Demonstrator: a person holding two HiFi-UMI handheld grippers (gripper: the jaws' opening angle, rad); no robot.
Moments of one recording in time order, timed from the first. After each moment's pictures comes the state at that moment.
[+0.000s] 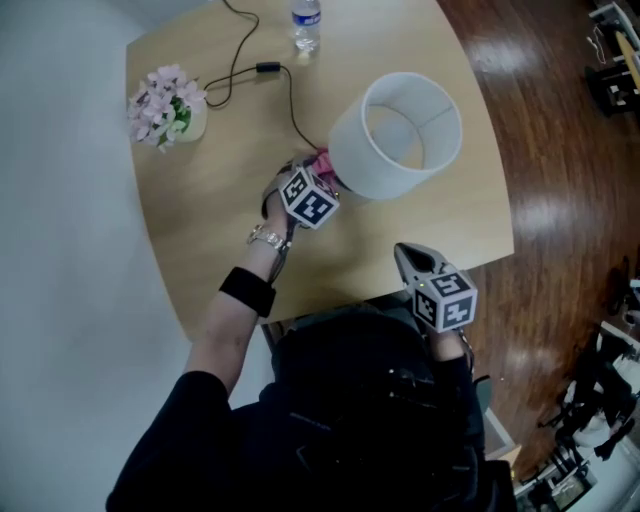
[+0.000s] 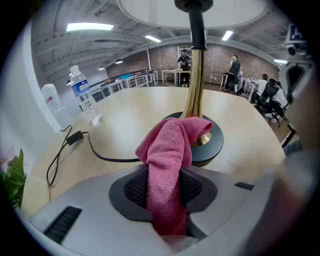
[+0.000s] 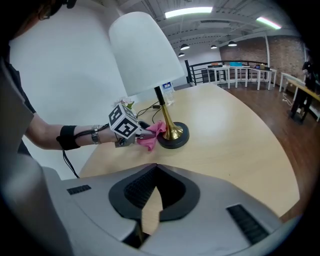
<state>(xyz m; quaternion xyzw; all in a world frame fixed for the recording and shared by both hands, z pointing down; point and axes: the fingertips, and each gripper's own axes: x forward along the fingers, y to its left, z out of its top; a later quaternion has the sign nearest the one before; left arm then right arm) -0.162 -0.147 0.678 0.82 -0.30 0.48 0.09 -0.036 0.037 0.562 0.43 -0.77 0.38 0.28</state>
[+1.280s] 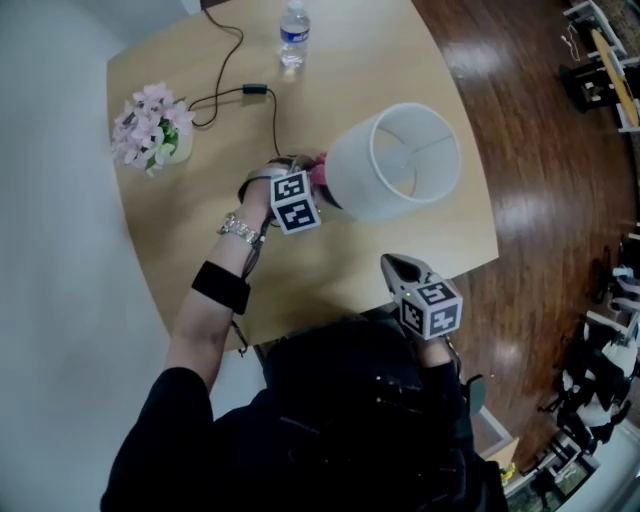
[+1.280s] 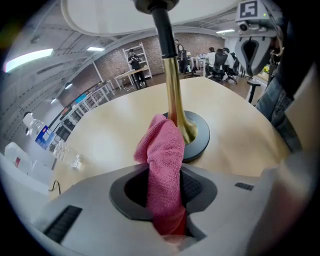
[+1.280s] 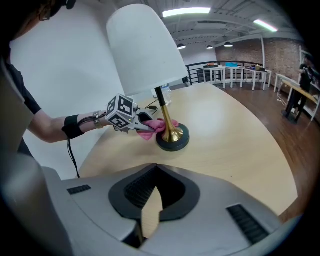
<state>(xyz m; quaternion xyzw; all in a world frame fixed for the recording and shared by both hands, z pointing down) -0.148 -0.163 0.652 0.84 -0.09 0.52 -0.09 -0.048 0.025 0.561 0.46 -0.75 0.38 0.29</state>
